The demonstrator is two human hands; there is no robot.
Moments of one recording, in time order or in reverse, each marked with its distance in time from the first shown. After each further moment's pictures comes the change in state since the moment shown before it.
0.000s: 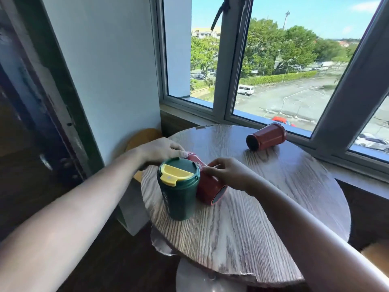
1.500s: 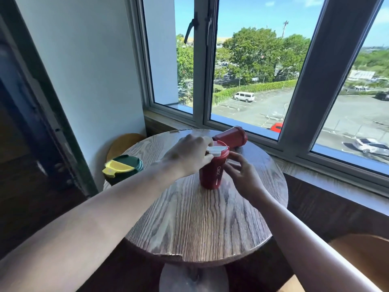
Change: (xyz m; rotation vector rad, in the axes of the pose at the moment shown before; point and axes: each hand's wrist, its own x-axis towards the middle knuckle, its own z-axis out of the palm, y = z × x) left_hand -0.018 0.196 0.124 0.406 0.452 0.380; right_hand -0.069 0.109 -0.098 0.364 0.360 -0.182
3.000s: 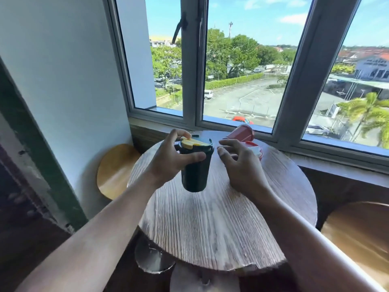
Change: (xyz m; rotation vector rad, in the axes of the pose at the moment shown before) left_hand -0.028 -0.173 -0.024 -0.984 -0.010 -0.106; right_hand -0.018 -0.117 0.137 -0.300 0.335 -0.046
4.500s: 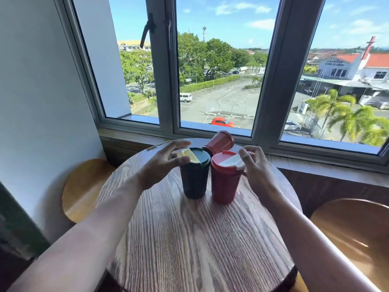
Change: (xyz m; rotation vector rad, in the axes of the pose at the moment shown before) left_hand 0.085 -0.043 0.026 -0.049 -0.375 0.005; right_hand 0.052 0.090 -0.047 0.208 0.162 0.213
